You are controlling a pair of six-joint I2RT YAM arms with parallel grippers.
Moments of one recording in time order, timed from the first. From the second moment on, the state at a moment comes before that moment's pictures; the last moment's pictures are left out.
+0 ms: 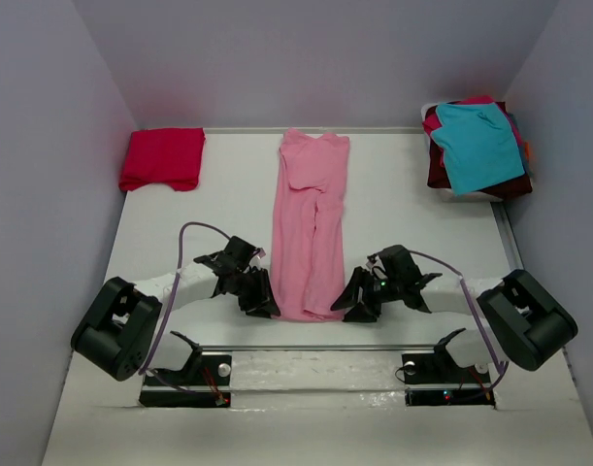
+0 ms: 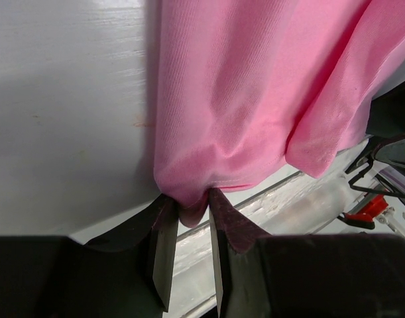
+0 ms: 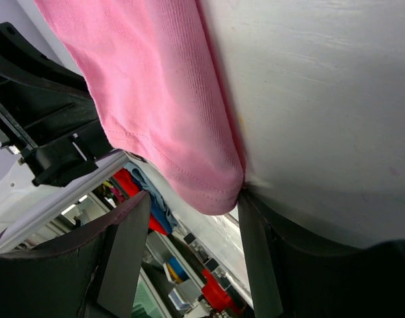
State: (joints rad) left arm -0.55 1.33 0.51 -0.37 0.47 -0.78; right arm 0.56 1.37 0.34 0.13 -0.64 1.11
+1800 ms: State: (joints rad) left arm -0.55 1.34 0.51 -0.38 0.46 -0.74; right arm 0.56 1.40 0.39 0.05 -0.55 1.07
